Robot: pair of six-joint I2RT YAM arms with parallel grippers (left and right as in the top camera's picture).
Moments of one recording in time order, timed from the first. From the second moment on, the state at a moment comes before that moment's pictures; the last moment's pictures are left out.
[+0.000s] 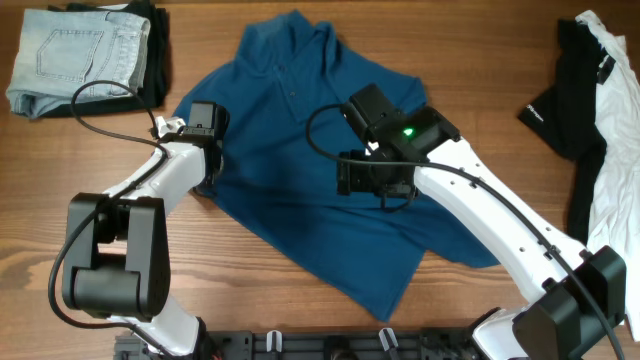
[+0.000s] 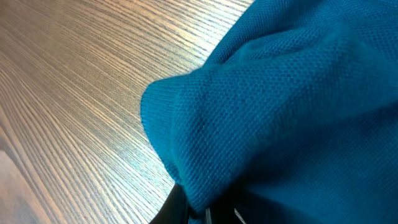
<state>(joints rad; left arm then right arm) -0.11 1.80 0.98 -0.58 -0.65 -0.50 0.61 1.64 1.41 -1.16 -0.04 0.62</state>
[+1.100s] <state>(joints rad) 0.06 1.71 0.98 -0.58 -0.07 -0.50 0.94 1.36 1.00 -1.23 -0.14 0.82</state>
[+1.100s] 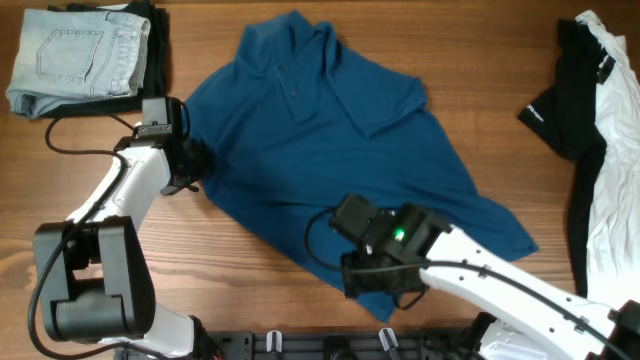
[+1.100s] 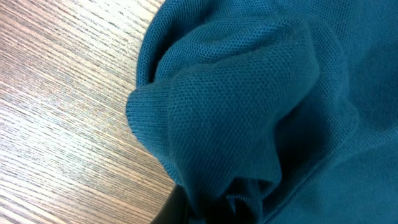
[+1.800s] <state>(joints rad) 0.06 1.71 0.98 -0.57 -0.06 -0.50 0.99 1.36 0.55 -0.78 -0.24 1.04</state>
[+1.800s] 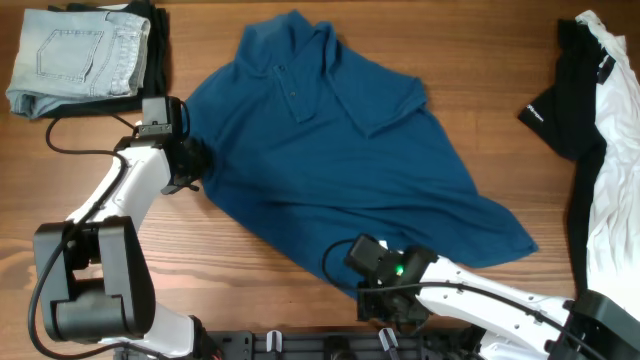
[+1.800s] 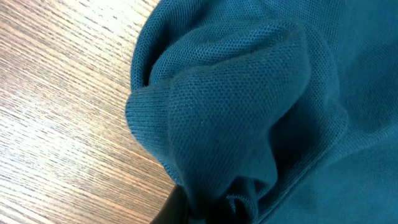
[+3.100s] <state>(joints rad) 0.15 0.79 0.97 -0.28 0.02 -0.51 -0.07 1.13 1.71 -1.26 -0.19 0.34</state>
